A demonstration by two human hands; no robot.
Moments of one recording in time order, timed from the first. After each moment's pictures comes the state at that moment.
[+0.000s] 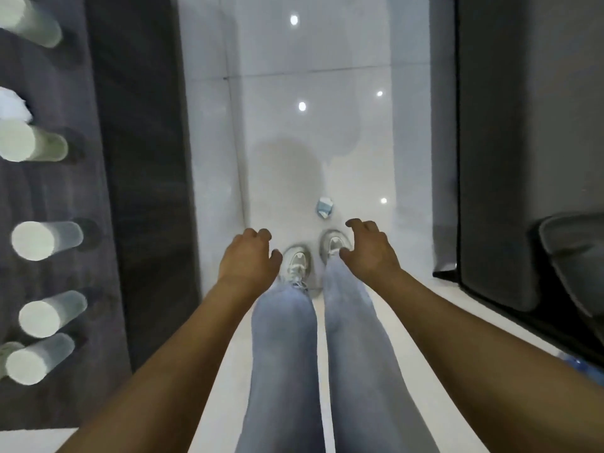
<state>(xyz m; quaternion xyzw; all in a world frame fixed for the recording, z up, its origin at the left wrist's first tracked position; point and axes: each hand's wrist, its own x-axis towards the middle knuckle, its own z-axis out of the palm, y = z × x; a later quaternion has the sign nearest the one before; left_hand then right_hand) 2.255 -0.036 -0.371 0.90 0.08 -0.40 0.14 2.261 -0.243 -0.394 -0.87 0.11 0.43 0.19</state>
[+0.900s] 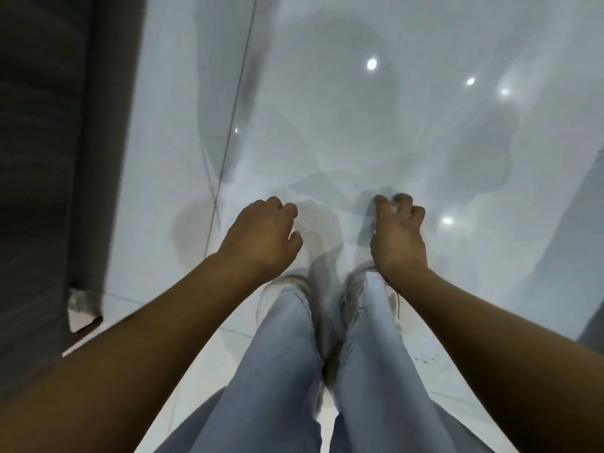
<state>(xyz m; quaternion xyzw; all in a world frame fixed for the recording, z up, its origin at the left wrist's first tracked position) 2.243 -0.028 -0.775 0.90 0.09 -0.40 0.16 2.274 -0.228 -0.859 -0.92 -0.09 0.37 0.04</state>
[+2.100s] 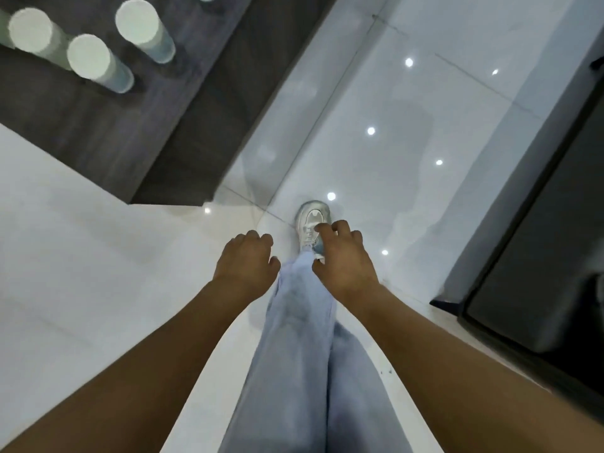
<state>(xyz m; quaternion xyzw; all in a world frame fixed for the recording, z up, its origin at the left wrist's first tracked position) 1.929 -0.033 -0.363 0.88 0.27 -0.33 0.20 2.020 -0.174 -0.372 -0.88 -0.24 0.39 0.10</state>
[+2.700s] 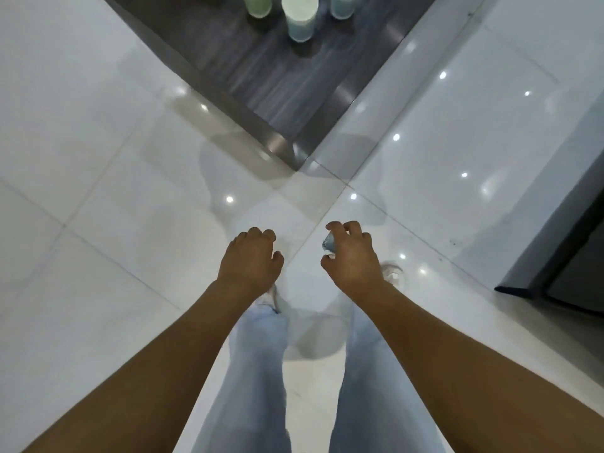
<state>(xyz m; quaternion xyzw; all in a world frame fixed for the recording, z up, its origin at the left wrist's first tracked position) 1.654 0.123 -0.314 0.86 0.34 -0.30 0.24 1.760 -0.015 -0.339 -0.88 -0.25 0.39 0.11</state>
